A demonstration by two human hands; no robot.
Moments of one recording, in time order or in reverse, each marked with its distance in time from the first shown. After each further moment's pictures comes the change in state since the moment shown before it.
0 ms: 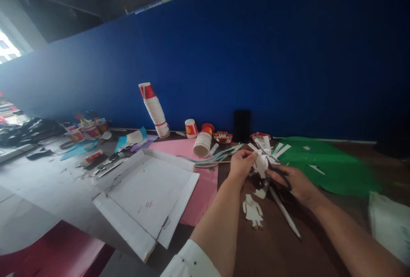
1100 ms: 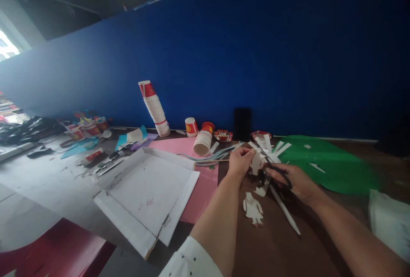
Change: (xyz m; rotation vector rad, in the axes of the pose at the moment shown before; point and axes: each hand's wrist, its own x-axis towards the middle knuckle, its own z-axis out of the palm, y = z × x) left_hand 0.006 -0.002 -0.005 0.068 0.018 0.042; right_hand -0.003 -0.011 0.001 -0.051 -0.028 -0.010
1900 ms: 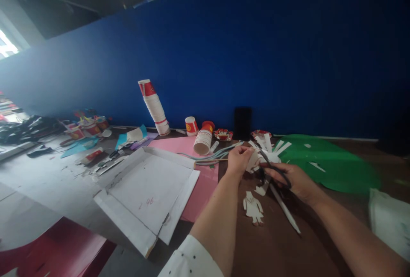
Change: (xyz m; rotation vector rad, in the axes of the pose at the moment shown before) left_hand 0.005 -0.004 -0.002 -0.052 0.033 -0.019; right_hand 0.002 0.003 0.000 0.021 -0.031 0.016
